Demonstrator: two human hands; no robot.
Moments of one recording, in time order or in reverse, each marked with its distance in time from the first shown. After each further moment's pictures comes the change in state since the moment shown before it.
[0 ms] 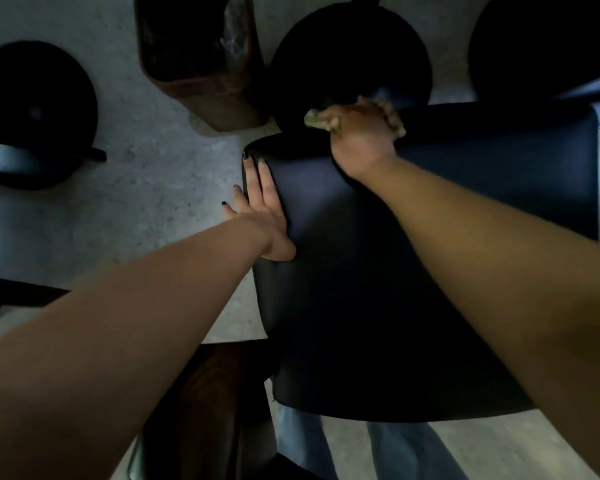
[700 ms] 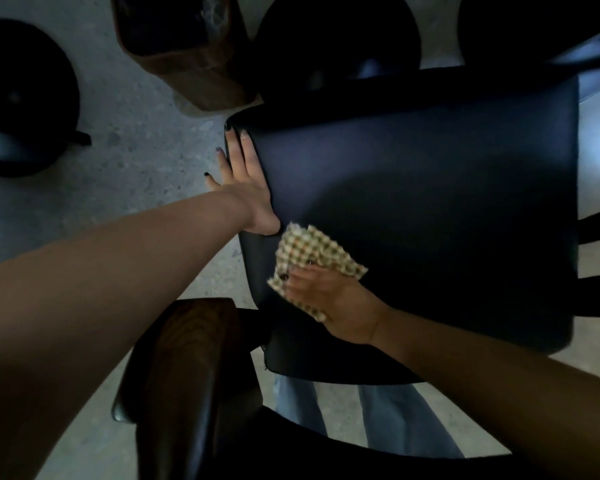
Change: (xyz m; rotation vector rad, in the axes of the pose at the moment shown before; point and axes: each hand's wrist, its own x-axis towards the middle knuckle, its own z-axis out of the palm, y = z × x) left_hand -0.008 -0.003 -0.003 0.031 0.013 0.040; right_hand -0.237 -0.025 0.059 0.283 -0.291 -0.604
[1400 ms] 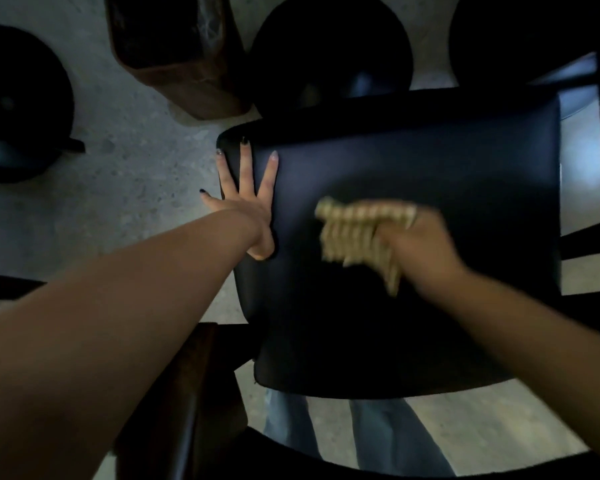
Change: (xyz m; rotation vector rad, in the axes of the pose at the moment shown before) left_hand -0.007 0.021 -0.001 0.150 -0.035 -0.016; right_hand -0.004 0.012 -0.133 1.187 0.613 0.712
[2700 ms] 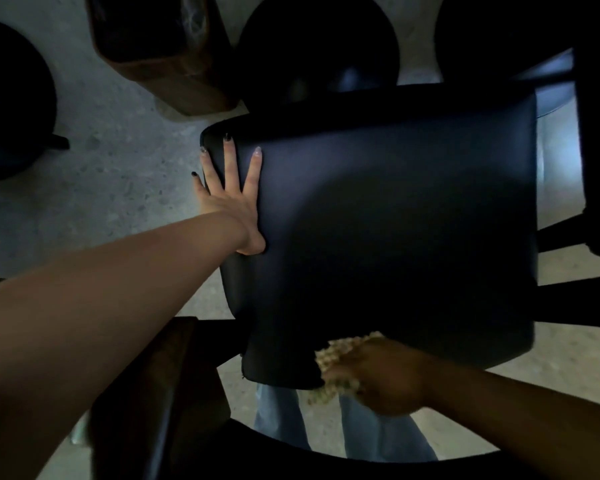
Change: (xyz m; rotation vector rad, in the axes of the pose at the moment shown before) left_hand -0.007 0.003 0.002 0.038 0.082 0.009; right_hand -0.079 0.091 -0.027 -1.032 -1.053 -0.180
